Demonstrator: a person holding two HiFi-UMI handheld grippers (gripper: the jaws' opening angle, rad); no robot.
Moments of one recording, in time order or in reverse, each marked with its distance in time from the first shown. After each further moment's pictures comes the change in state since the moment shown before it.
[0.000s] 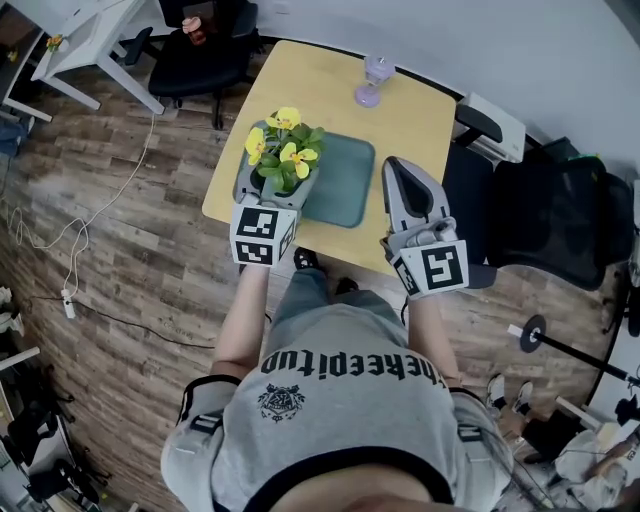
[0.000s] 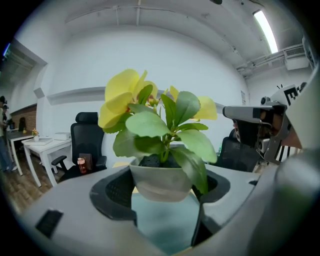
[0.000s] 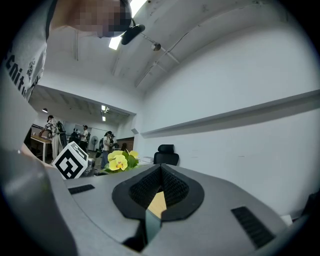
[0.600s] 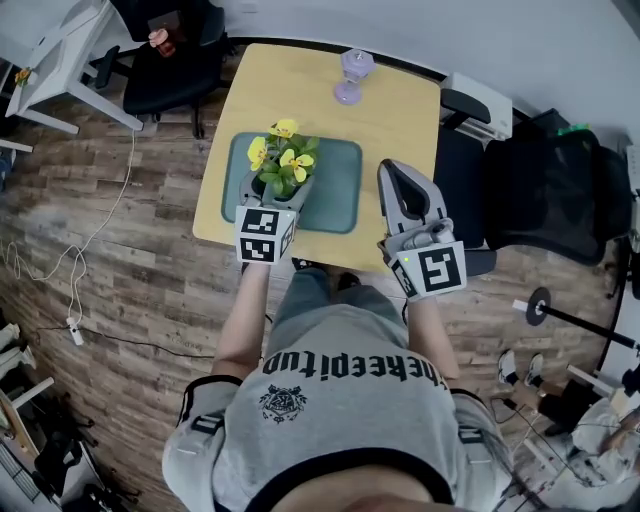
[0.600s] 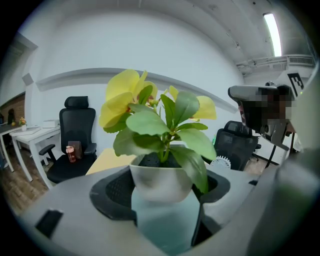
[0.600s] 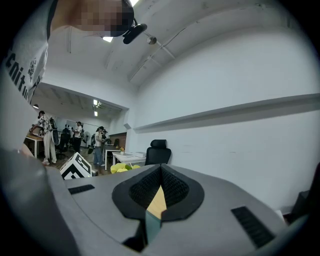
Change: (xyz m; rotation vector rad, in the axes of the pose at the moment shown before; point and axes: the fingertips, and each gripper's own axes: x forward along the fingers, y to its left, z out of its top) left arm 0.057 0.000 -0.049 -0.018 0.125 -0.097; right arm 0.010 -0.025 -0.019 0.008 0.056 -0.087
